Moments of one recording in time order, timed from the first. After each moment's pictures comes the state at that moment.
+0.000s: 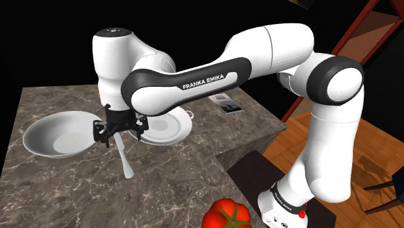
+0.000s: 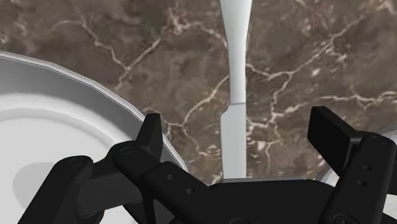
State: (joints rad) arm 0.31 0.48 0.52 -1.60 -0.27 1.97 1.11
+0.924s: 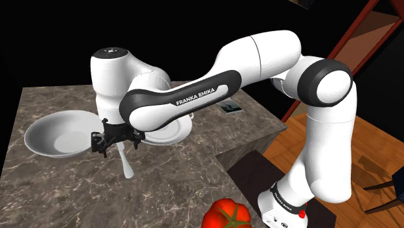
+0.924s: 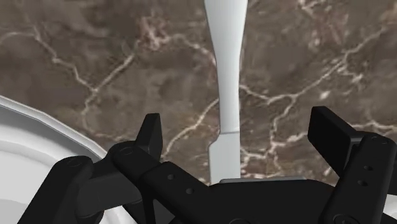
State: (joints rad) arm 0.33 0.53 0.51 -1.62 -0.30 2.05 1.14
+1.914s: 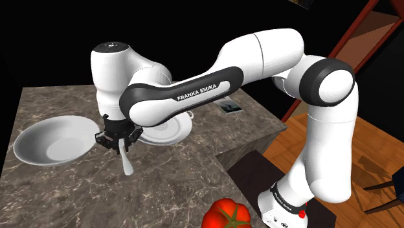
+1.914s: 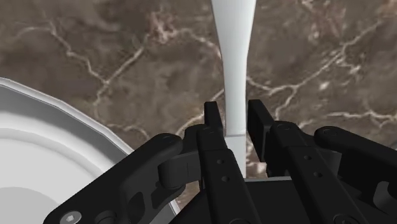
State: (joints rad) arm 0.33 0.52 0.51 -1.61 -0.29 2.02 1.13
